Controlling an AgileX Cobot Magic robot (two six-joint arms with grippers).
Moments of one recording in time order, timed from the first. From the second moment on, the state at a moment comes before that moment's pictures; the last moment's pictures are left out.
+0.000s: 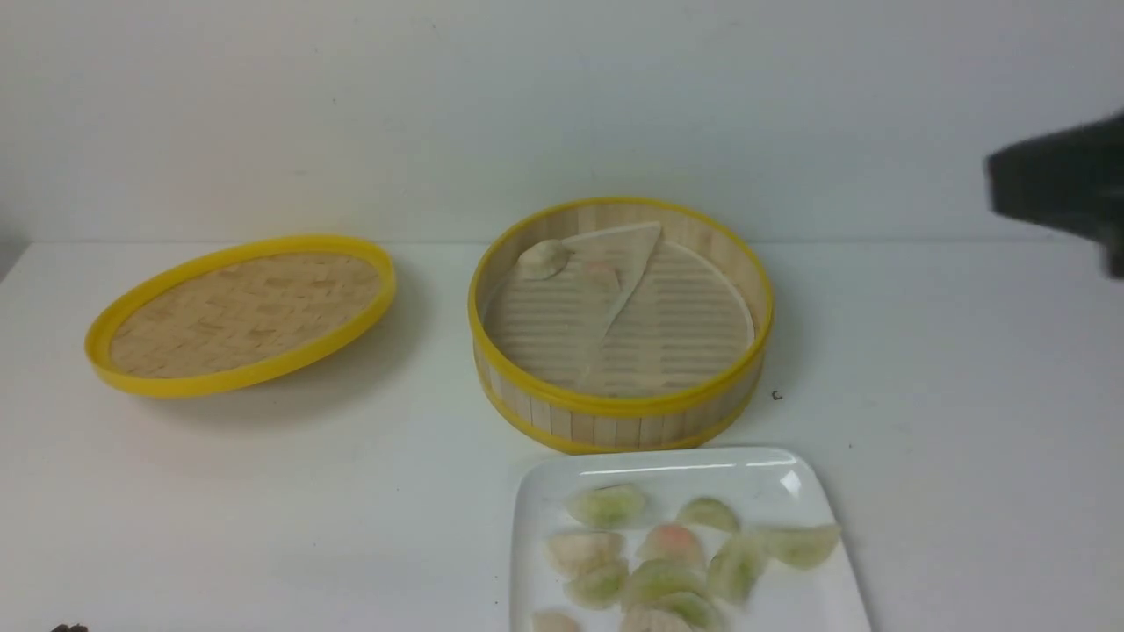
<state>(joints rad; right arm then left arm) 0.60 0.81 -1.08 -0.01 0.84 0.19 -0.06 -0.01 0.03 -0.07 0.38 0.07</state>
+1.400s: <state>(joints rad) 0.60 -0.01 -0.30 -0.13 0.28 0.37 -0.06 -0.01 0.03 -0.07 0.38 0.07</state>
